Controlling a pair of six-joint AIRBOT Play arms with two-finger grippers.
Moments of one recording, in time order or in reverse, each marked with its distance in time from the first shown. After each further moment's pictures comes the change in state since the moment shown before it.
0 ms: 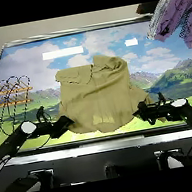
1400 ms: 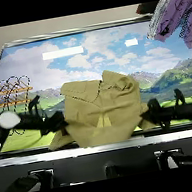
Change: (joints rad) left arm -0.036 0.069 0.360 0.151 -0.466 -0.172; right arm -0.001 0.426 0.191 -0.217 0.385 0.624
